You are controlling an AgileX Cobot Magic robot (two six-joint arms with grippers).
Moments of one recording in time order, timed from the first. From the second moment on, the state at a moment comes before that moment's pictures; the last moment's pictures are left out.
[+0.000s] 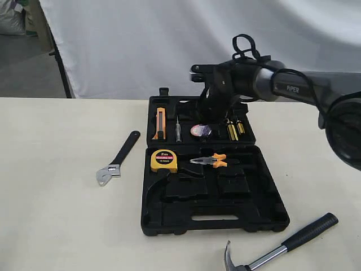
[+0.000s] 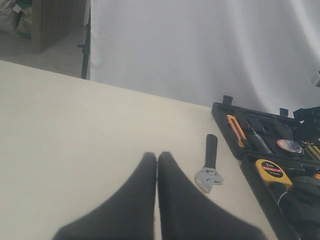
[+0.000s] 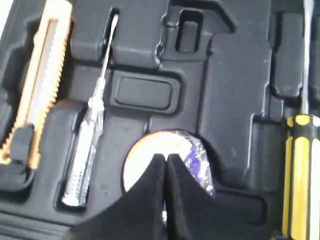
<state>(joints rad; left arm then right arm) 0.13 0.00 -0.01 0.02 0.10 -0.31 0.55 2.35 -1.91 -0.12 0.61 0.33</state>
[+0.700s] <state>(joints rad) 0.13 0.00 -0.01 0.02 0.10 -0.31 0.55 2.40 -1.91 -0.14 0.65 0.37</state>
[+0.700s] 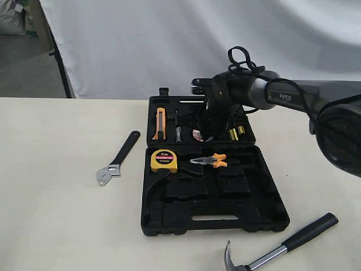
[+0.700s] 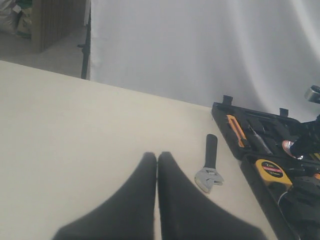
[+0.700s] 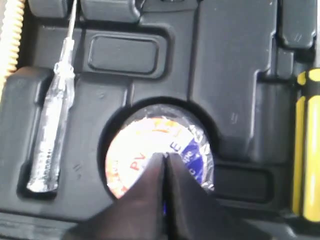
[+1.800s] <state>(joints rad) 0.13 0.00 -0.01 0.02 0.10 -0.31 0.72 2.26 -1.90 -0.21 0.66 0.29</state>
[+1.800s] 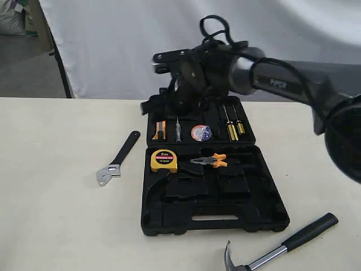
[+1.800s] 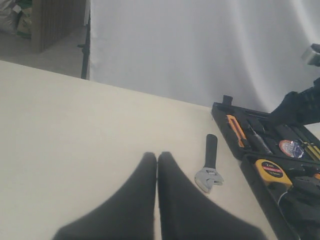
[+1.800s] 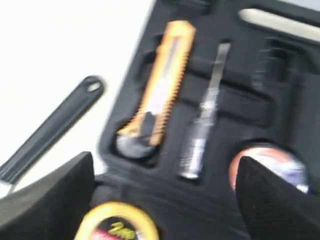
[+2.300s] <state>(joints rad) 0.13 0.00 -0.01 0.02 0.10 -0.31 0.90 2.30 -1.90 -0.20 0.71 0.04</state>
